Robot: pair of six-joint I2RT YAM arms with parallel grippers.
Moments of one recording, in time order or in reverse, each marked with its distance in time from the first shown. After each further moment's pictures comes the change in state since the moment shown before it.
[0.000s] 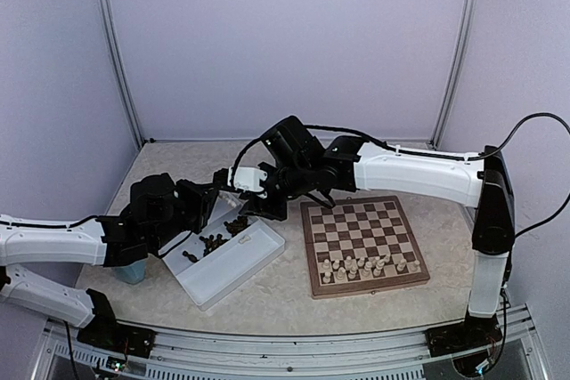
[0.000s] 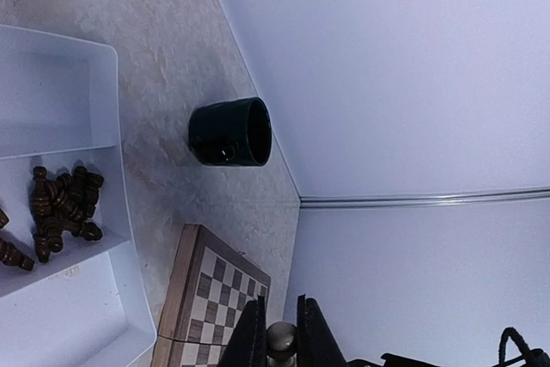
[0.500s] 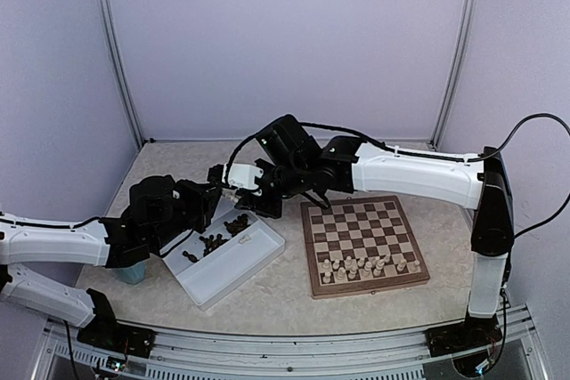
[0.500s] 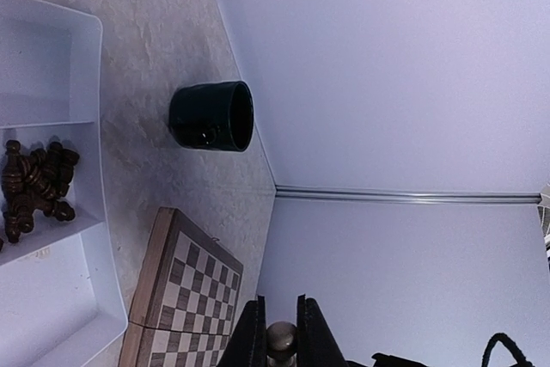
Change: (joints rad) left arm 0.008 0.022 -0.018 0.090 0.060 -0.073; right arm 0.023 0.008 0.026 0.021 0.090 0.019
